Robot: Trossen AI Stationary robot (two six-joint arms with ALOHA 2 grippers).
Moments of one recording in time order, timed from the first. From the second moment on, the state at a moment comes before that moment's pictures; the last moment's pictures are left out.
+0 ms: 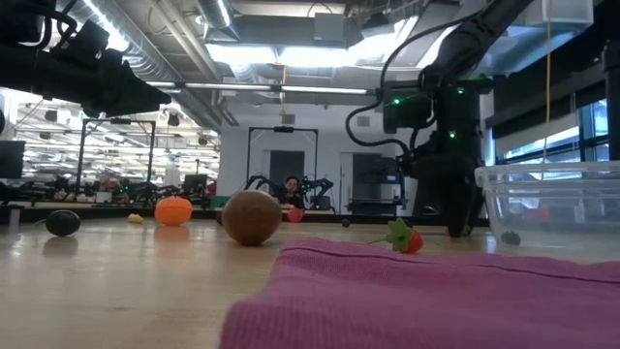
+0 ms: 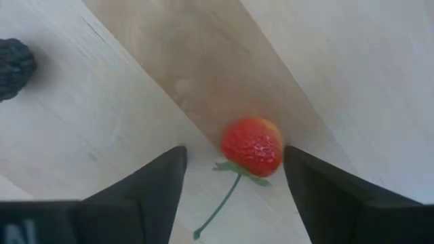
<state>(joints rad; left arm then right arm) 0.05 0.00 0.05 -0.06 -0.69 -0.02 -0.26 1.73 0.93 -0.73 0.02 0.44</state>
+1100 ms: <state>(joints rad) 0.05 0.00 0.05 -0.07 -0.69 -0.02 -0.26 1.73 0.93 -0.70 0.03 0.45</state>
